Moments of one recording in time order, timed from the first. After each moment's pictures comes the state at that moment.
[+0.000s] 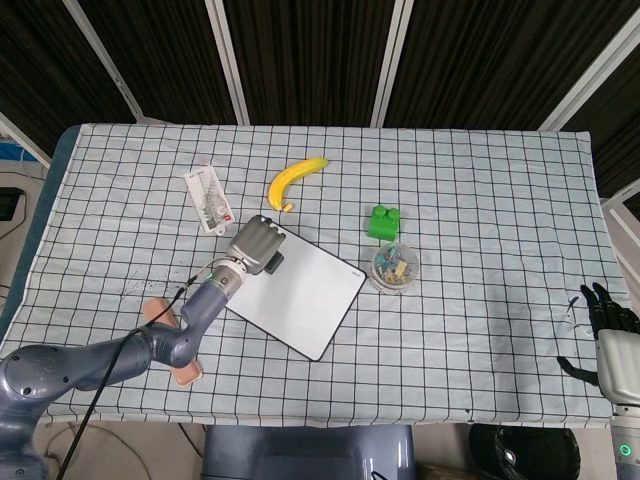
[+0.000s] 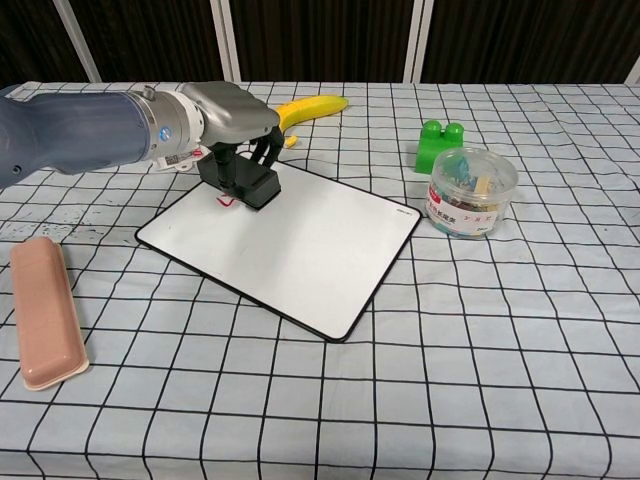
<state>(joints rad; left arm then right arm) -1.16 -1.68 -0.09 -1.12 0.80 0.71 0.72 0.05 -1.12 0.11 -1.63 -1.37 1.48 -0.12</state>
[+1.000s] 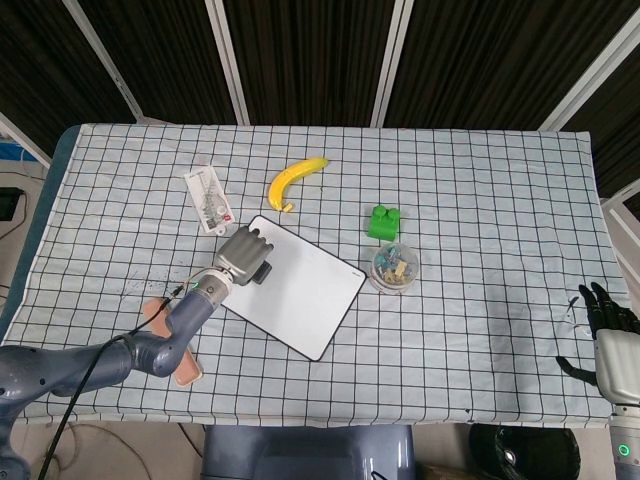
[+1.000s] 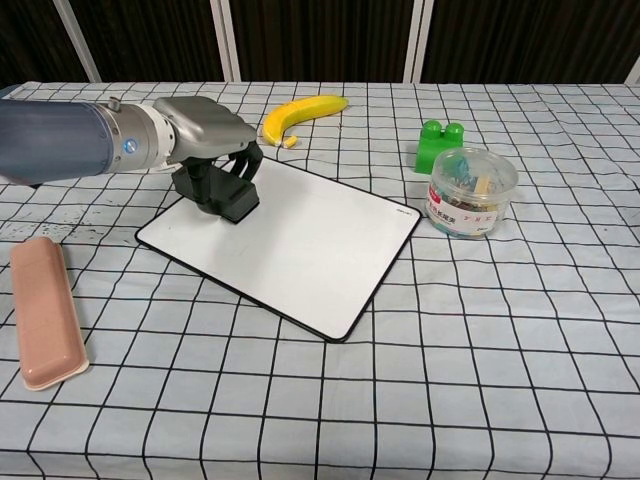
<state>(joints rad) -1.13 -1.60 -0.03 -1.24 0.76 0.72 0.74 0.05 -1.12 0.11 -1.63 -1.37 1.48 -0.12</state>
